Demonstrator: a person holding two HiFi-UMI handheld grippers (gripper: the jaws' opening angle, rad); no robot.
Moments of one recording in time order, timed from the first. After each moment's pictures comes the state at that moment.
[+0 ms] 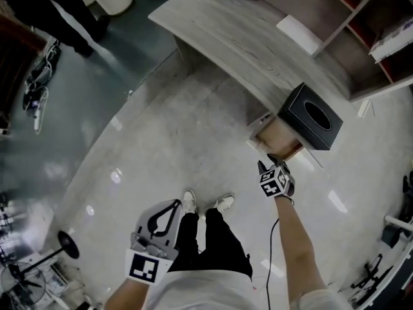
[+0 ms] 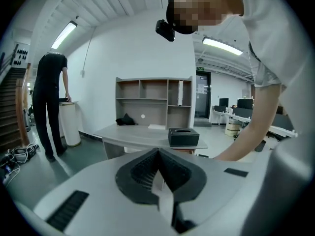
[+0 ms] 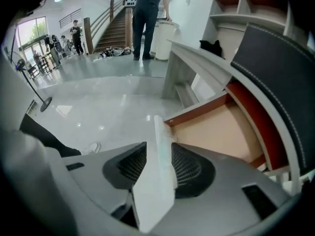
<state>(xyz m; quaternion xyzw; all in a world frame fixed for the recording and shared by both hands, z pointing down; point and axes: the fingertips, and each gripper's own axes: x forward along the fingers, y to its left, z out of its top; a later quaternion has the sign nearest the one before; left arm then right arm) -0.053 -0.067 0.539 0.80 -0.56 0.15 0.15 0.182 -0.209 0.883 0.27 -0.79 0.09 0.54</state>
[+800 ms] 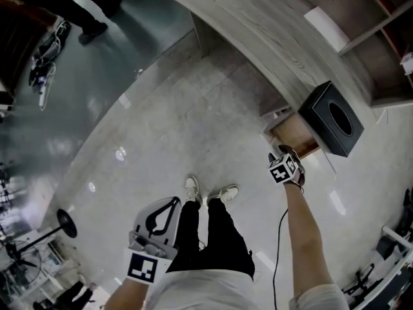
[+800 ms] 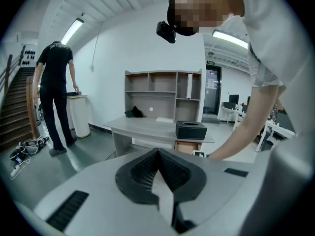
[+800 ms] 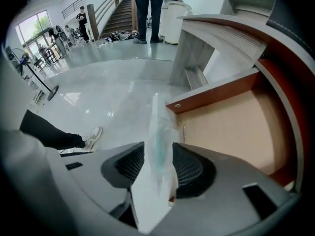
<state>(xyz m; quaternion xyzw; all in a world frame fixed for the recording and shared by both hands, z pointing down) -0.073 -0.053 0.568 0.76 -0.60 0.17 0.18 0.183 -0.220 0.948 0.20 -0.76 0.10 0.61</state>
